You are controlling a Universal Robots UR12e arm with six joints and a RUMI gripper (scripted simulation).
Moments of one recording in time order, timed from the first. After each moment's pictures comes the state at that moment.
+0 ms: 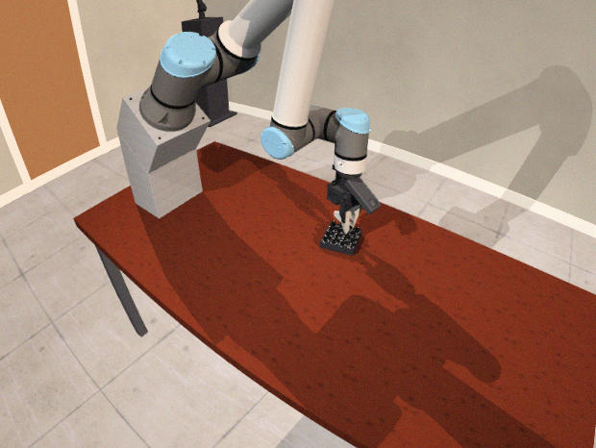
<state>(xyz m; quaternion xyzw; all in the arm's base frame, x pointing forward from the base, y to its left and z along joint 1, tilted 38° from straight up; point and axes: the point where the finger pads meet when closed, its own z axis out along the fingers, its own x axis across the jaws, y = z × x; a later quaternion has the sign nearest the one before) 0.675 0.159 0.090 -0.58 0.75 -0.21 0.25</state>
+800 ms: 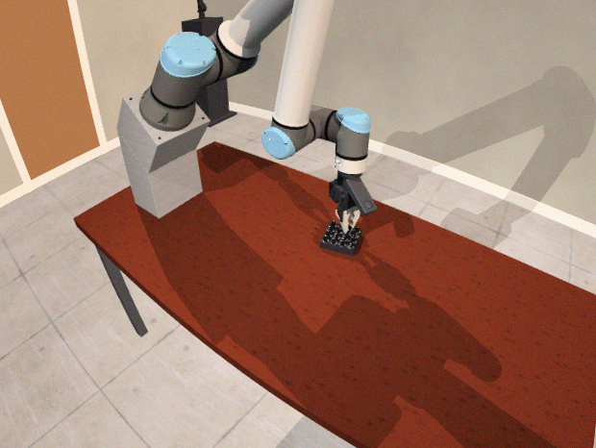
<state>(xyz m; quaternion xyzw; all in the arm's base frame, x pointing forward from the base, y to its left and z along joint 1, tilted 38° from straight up) 0.675 0.158 0.090 -0.50 0.80 -0.18 0.27</state>
